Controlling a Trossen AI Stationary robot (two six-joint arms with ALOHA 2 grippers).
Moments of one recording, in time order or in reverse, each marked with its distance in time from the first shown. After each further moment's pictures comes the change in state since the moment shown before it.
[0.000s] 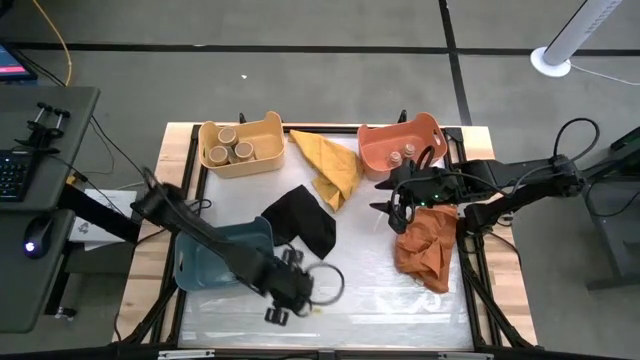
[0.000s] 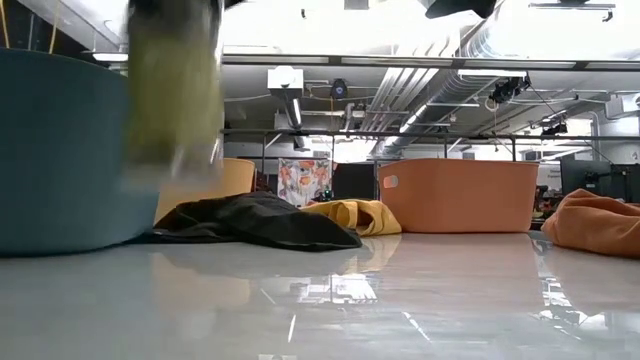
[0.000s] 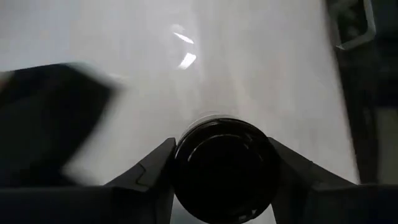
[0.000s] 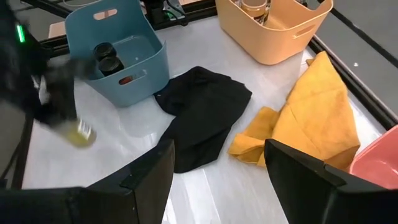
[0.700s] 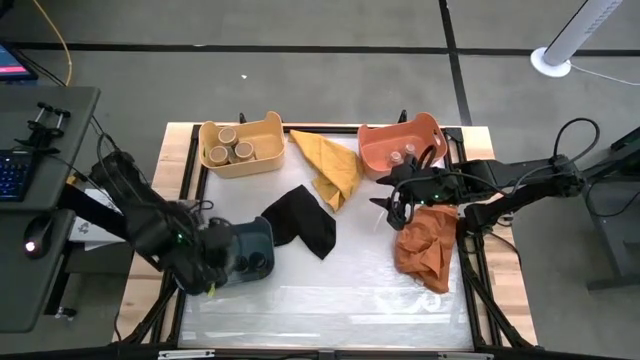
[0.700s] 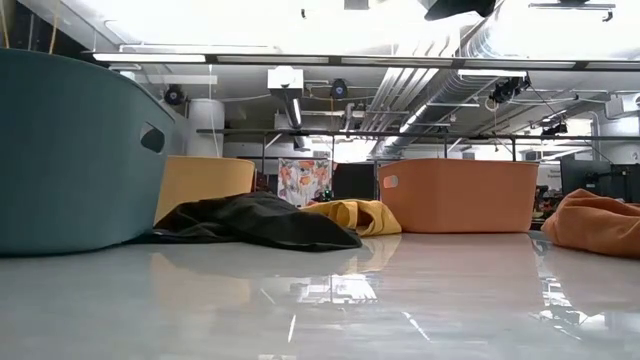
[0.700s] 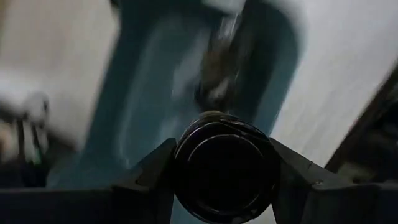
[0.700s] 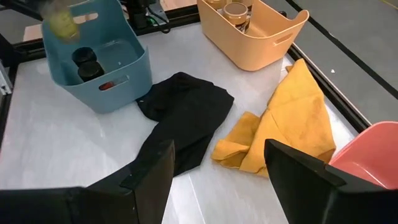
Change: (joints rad) left arm -0.249 -0.474 -0.140 -0.597 -0.099 -0.988; right arm 0.000 0.000 0.000 -0.001 0.073 -0.017
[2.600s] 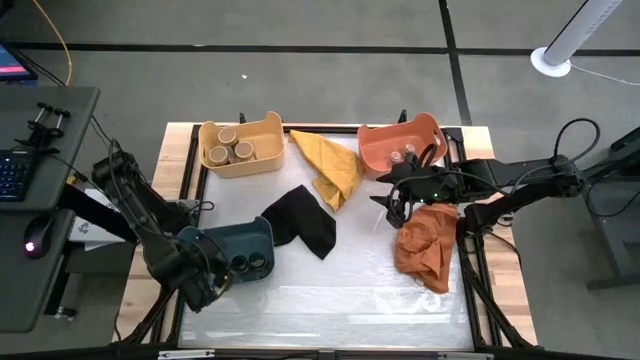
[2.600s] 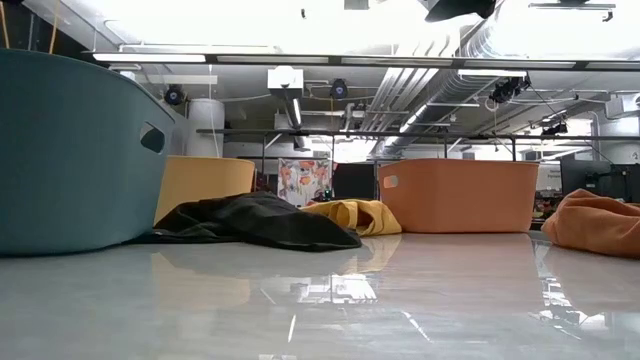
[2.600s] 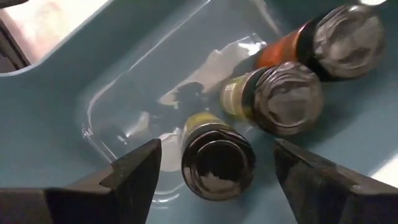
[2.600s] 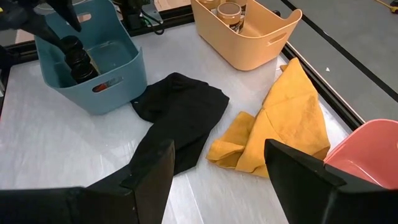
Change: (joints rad) left arm -0.125 -0.011 -0.370 0.224 -0.041 -0.669; right arm -0.011 0.000 0.000 -0.005 0.009 0.005
